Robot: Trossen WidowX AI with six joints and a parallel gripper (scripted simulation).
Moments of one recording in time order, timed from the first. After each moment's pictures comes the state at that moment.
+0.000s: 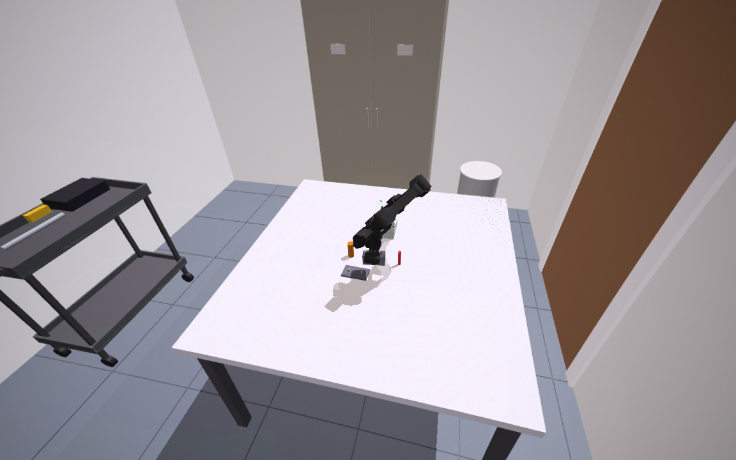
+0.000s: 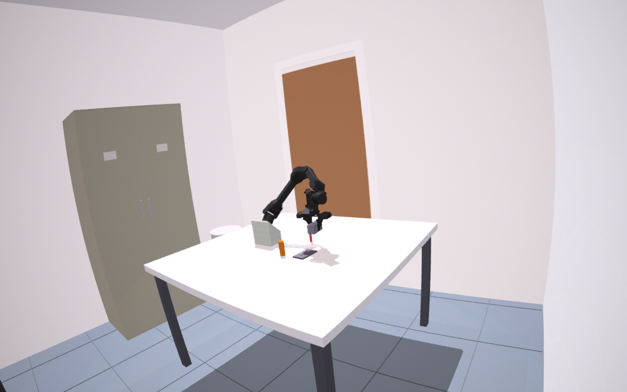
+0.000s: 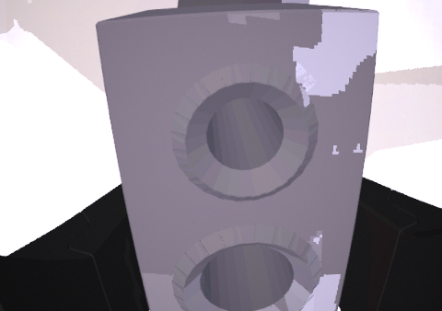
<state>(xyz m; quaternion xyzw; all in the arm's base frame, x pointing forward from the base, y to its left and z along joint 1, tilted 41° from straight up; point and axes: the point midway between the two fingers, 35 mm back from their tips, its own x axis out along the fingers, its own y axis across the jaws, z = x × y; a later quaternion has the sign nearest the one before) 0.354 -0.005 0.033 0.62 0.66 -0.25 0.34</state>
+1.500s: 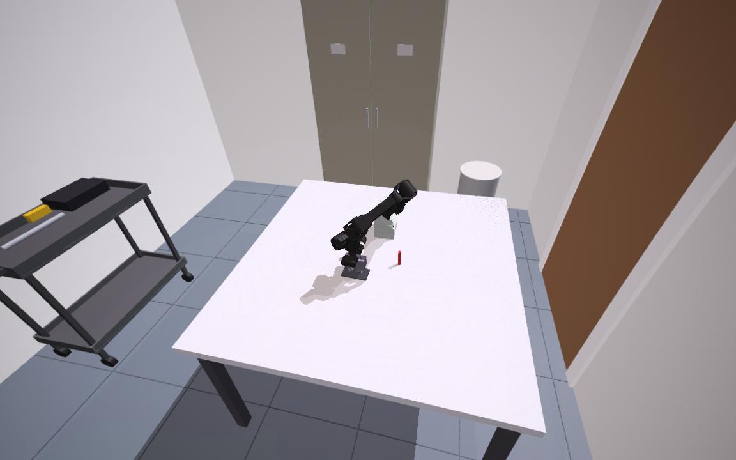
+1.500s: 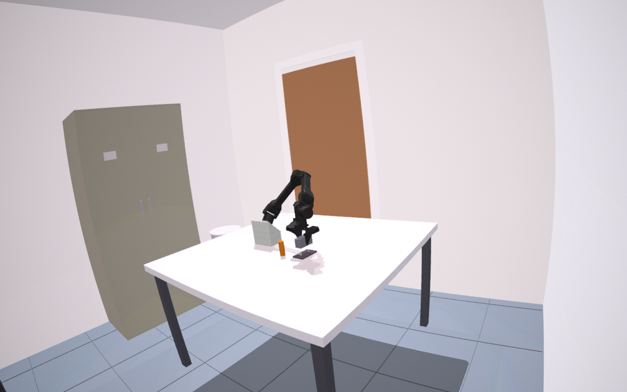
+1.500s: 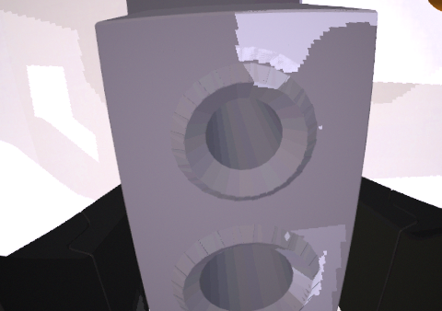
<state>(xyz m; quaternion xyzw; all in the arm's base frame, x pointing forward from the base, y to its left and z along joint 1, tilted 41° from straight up) 0.341 -0.042 -0.063 0.65 0.63 -0.31 0.28</state>
